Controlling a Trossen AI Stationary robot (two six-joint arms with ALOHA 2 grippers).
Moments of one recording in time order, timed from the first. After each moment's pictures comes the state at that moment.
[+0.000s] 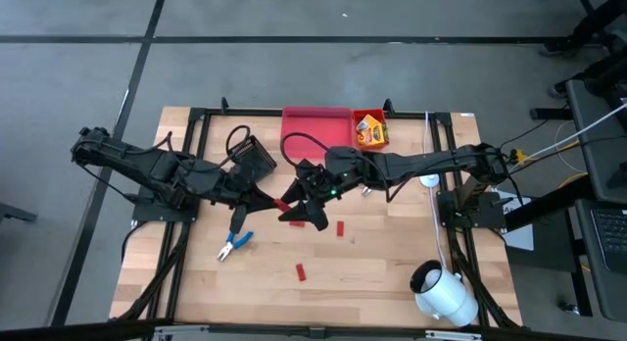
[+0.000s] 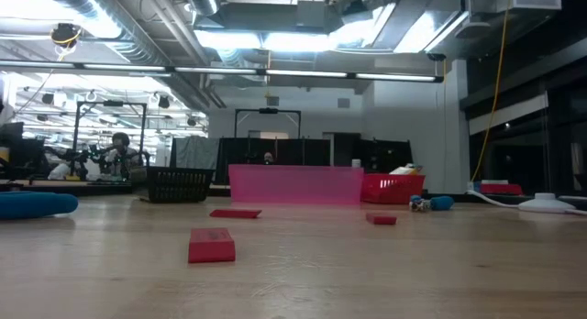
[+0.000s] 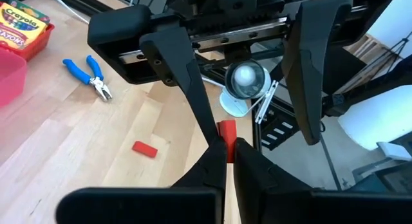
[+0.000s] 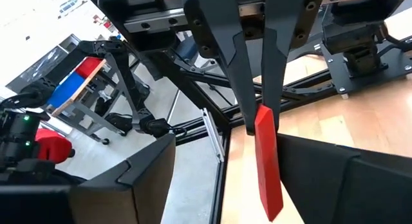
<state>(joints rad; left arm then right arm) -0.32 1.03 1.07 -0.41 -0.21 -0.64 0.10 1.78 1.58 -0.02 -0.33 0.61</state>
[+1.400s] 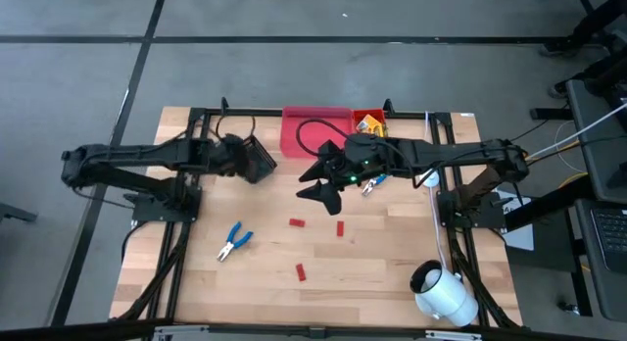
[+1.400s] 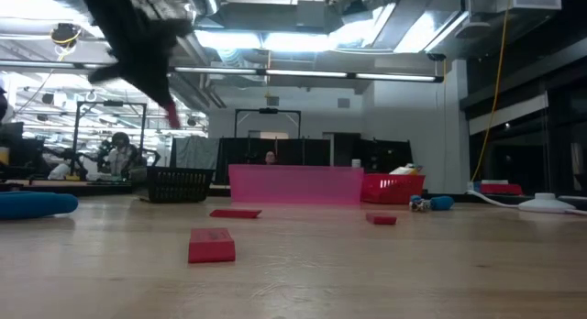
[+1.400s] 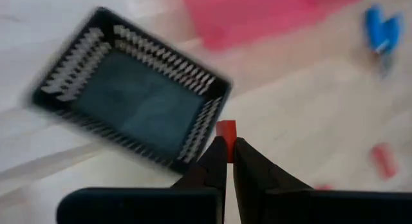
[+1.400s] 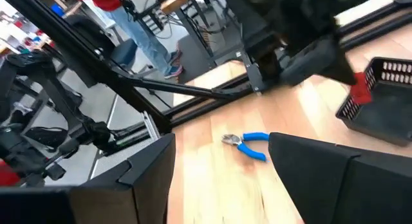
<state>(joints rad) 0.20 0.98 0.79 -0.77 -0.27 -0.98 0.10 1.62 1.58 -0.35 -0.11 0.54</state>
